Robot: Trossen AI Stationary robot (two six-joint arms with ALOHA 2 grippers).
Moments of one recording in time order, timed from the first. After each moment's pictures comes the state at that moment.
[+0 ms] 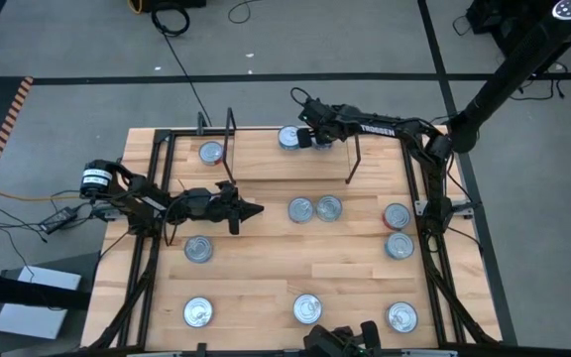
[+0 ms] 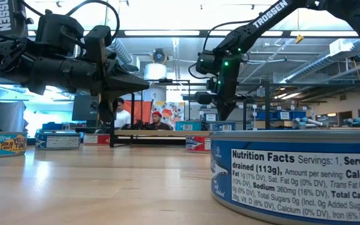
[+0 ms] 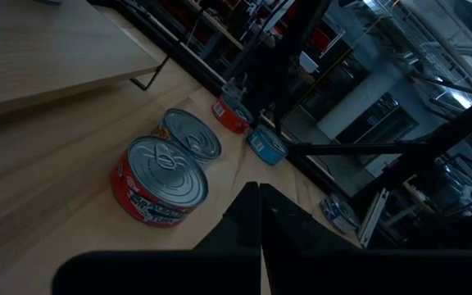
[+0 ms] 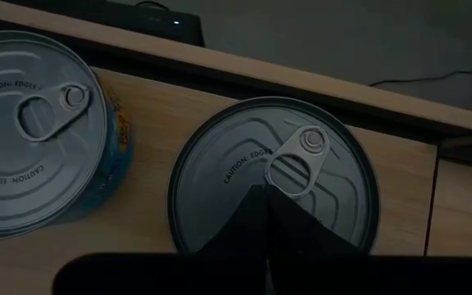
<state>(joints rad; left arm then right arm) 0.06 1.56 0.22 1.29 -0.02 -0.72 -0.61 2.01 1.54 -0.77 0.30 0.71</state>
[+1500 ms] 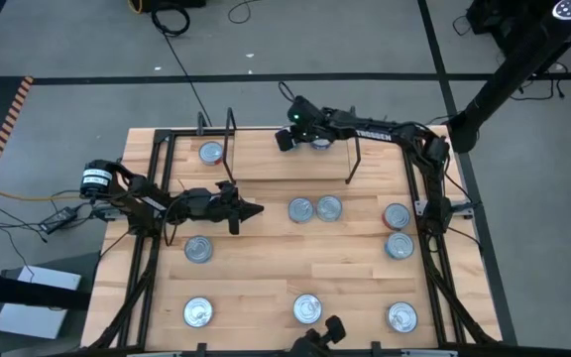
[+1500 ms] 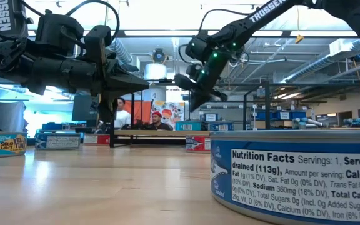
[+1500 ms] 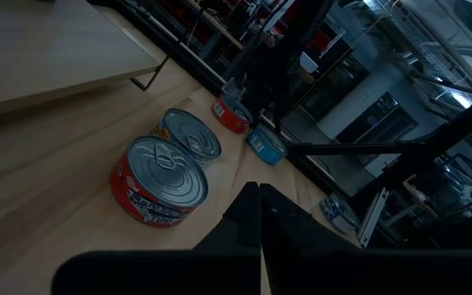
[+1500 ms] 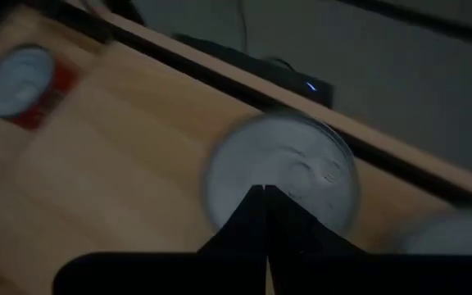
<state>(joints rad) 0.06 1.56 0.22 1.29 -0.02 -0.72 -0.53 2.01 1.60 -0.45 0.16 0.49</state>
